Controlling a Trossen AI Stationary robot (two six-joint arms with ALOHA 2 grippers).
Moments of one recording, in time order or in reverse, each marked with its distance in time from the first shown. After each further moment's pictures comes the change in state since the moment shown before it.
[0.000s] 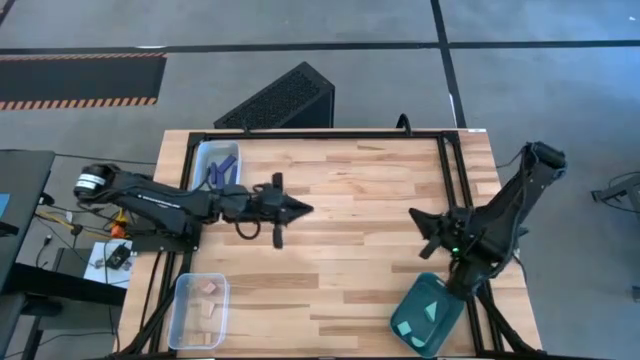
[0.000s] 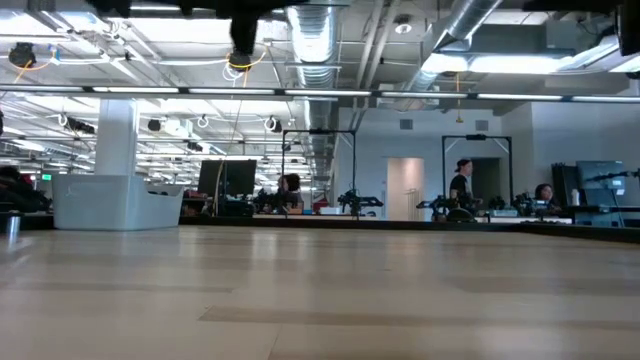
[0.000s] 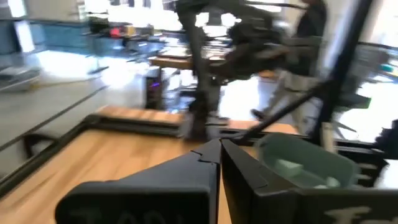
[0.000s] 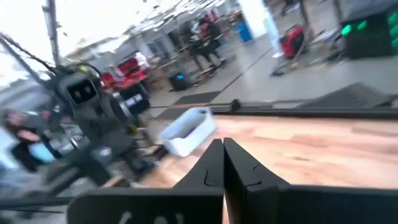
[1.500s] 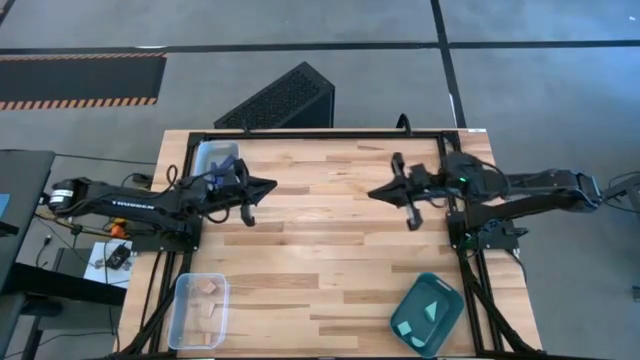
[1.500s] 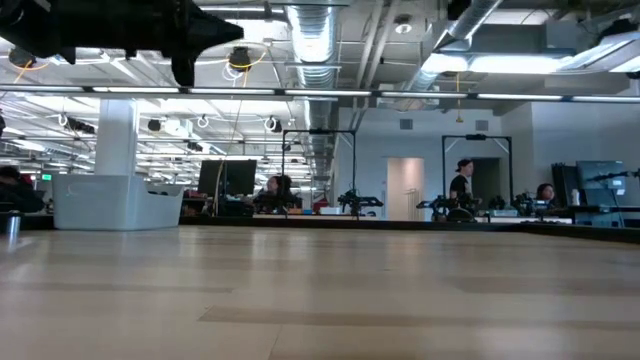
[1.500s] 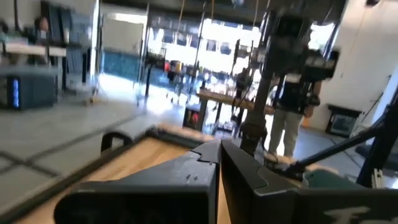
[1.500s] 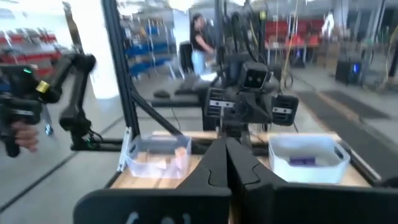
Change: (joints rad) left arm 0.171 -0.393 -0.399 0.160 -0.051 -0.089; right arm -0.978 -0.198 -0.082 1.306 -1.769 -1.866
